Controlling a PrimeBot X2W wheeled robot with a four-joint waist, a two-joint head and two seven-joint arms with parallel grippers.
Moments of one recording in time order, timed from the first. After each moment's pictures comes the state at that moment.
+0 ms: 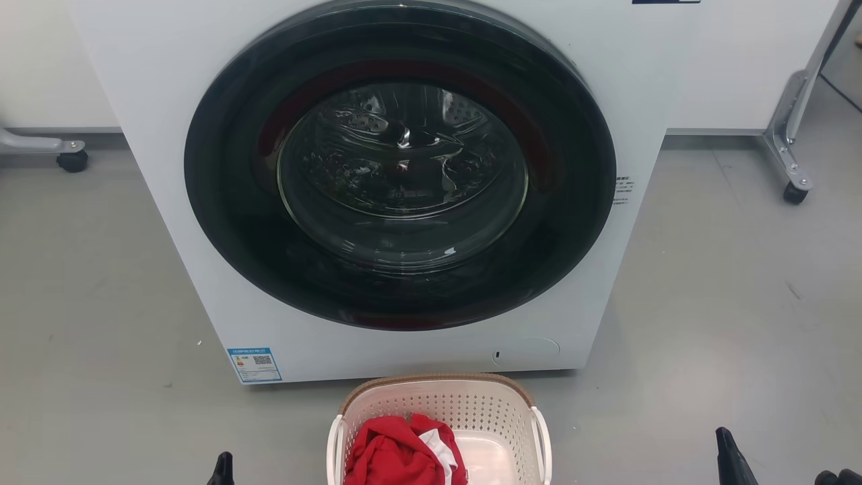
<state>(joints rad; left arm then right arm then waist) 0.04 0.08 -0.07 0.24 -0.87 0.02 -0.07 0.00 -0.11 0.08 0.25 0.84 -0.02 -0.08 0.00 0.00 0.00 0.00</state>
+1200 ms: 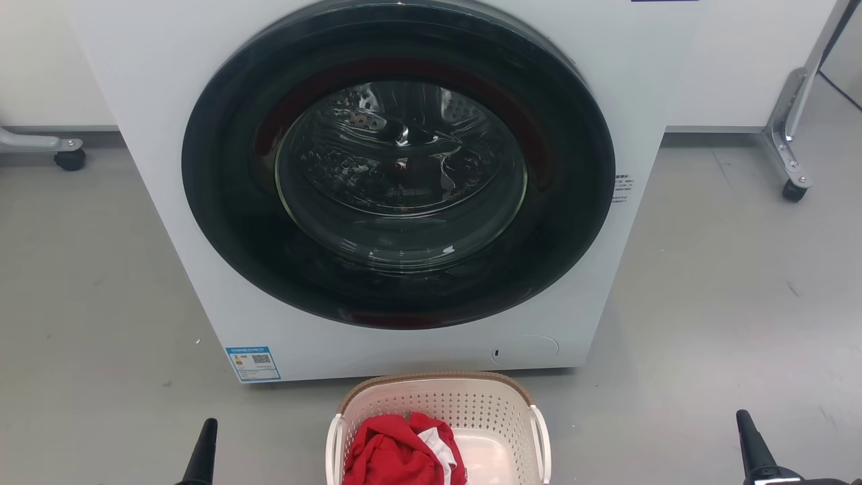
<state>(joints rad) -0.04 0.06 0.04 0.28 -1.35 -0.07 0.05 -0.05 -0.07 -0.06 0.28 1.34 0.07 0.05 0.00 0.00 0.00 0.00</state>
